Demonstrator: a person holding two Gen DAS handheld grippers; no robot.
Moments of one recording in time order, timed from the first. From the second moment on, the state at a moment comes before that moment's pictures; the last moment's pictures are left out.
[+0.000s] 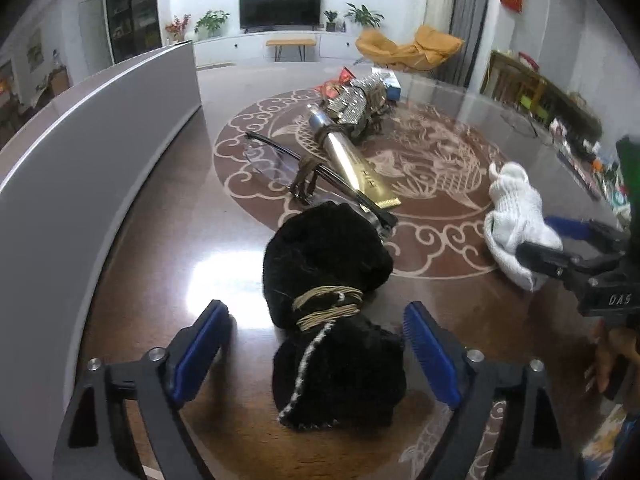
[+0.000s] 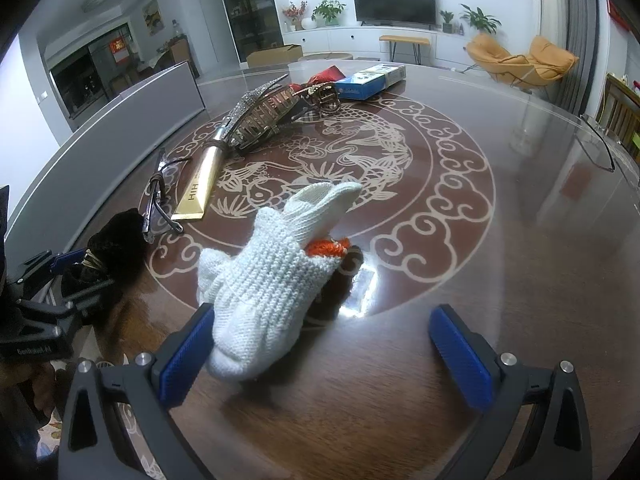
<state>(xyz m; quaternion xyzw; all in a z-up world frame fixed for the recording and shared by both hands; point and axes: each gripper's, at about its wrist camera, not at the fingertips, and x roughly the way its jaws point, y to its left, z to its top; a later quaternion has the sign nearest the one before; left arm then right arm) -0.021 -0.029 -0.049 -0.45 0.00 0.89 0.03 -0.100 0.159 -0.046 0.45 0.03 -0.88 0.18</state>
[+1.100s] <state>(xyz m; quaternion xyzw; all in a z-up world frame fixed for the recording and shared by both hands) -0.021 -0.026 -0.053 -0.46 0.01 0.89 0.03 -0.088 0.158 -0.048 0.45 0.03 -0.88 0.13</state>
